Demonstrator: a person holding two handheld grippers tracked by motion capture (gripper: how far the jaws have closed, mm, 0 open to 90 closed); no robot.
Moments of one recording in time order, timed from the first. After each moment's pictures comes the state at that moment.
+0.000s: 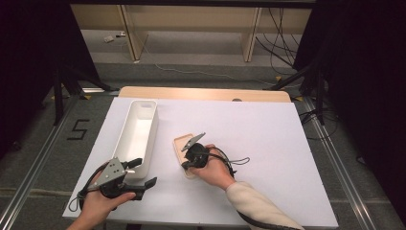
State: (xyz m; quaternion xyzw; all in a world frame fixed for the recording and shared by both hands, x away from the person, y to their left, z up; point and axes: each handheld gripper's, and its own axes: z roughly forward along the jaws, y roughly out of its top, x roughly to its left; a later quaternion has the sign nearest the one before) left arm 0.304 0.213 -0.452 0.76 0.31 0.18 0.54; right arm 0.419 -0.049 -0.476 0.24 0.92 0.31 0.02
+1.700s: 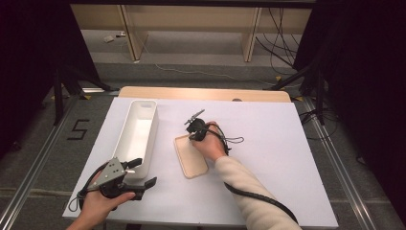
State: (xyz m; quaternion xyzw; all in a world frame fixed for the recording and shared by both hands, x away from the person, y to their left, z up) left arm 0.303 0.214 -0.452 0.76 0.32 0.18 0.54; right arm 0.505 -0.046 -0.475 0.32 0.90 0.26 0.12
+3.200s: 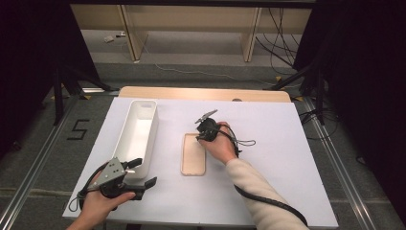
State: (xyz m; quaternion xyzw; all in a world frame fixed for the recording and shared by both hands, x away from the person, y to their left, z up) left arm 0.304 0.214 -0.452 0.75 0.32 0.18 0.55; right arm 0.494 -0.079 -0.464 0.34 0.88 0.29 0.13
